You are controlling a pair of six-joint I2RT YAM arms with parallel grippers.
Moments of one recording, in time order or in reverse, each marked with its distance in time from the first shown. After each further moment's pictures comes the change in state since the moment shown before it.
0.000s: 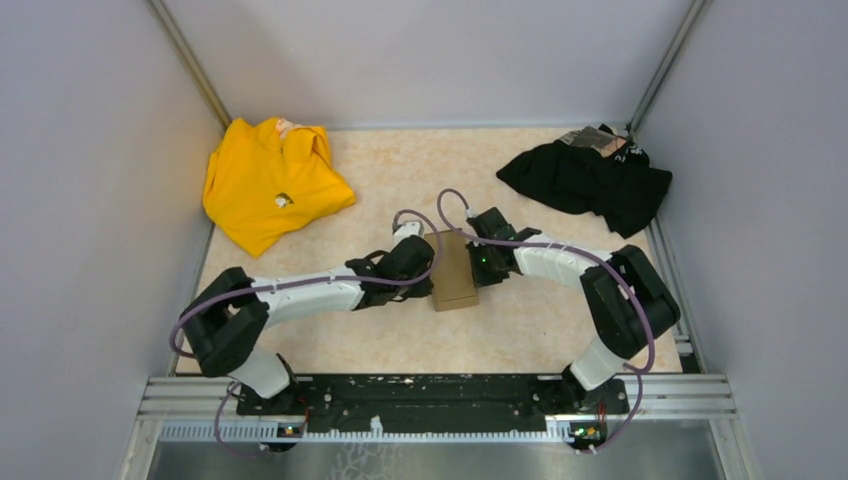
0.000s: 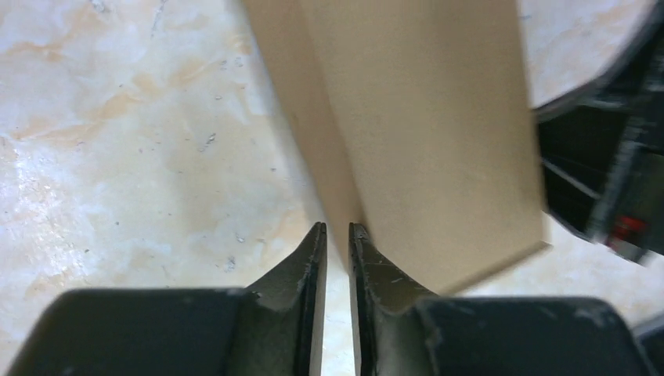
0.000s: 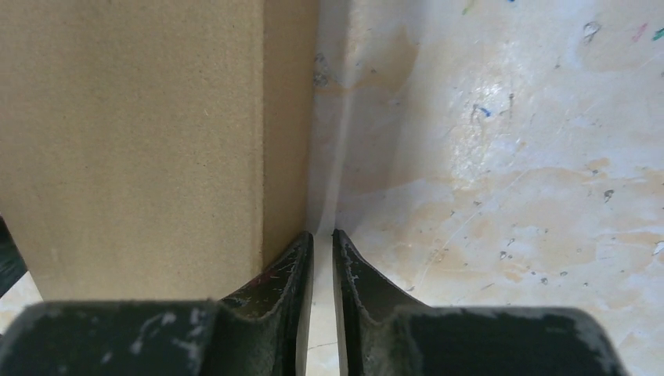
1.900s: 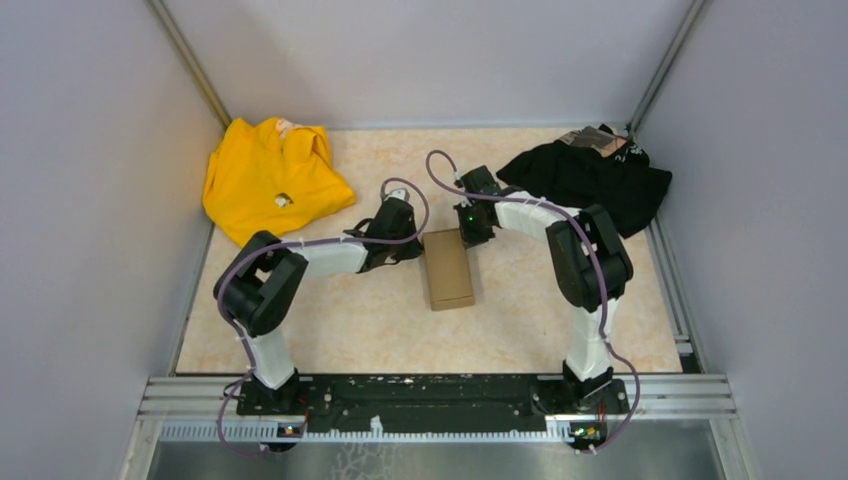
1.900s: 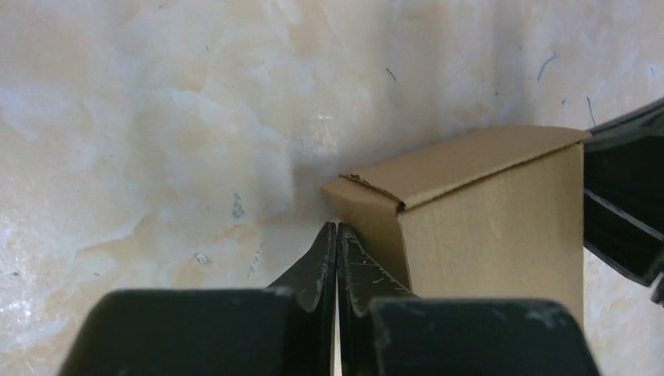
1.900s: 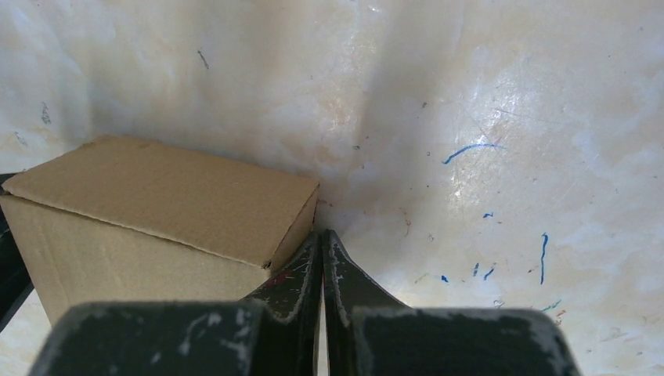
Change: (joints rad) left arm 0.289 0.253 0.136 0.224 0.167 0.133; right arm -0.107 0.343 0.423 -0.061 -0.077 -0.098
